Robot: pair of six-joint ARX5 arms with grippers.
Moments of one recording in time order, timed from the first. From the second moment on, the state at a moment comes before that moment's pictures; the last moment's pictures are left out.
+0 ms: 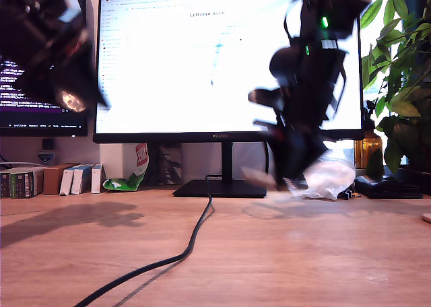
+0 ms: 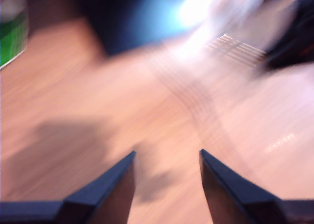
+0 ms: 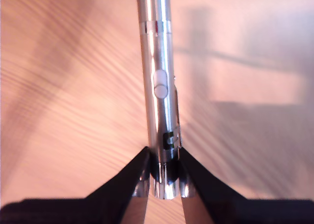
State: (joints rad) left arm -0.17 1.47 1.10 -0.41 0.61 0.12; right arm 0.38 2.04 1.69 -0.91 -0.24 -0.18
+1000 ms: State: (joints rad) left arm -0.08 1.47 1.10 0.30 1.30 -0.46; right arm 0.58 1.87 1.97 -0.78 -0.75 -0.10
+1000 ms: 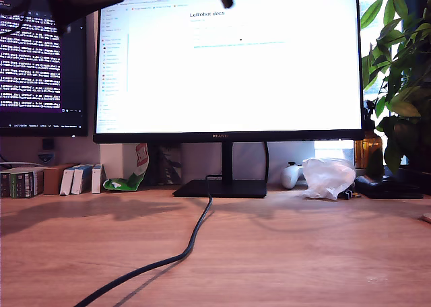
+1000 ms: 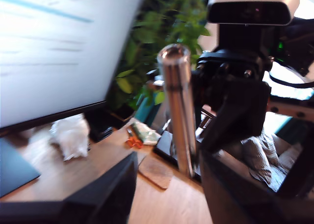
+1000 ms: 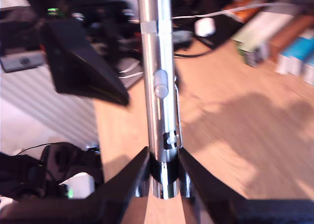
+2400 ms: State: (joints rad) left arm -0.12 1.47 1.12 0.43 1.27 -0.49; right arm 0.64 1.87 1.97 -0.73 -0.64 -0.10
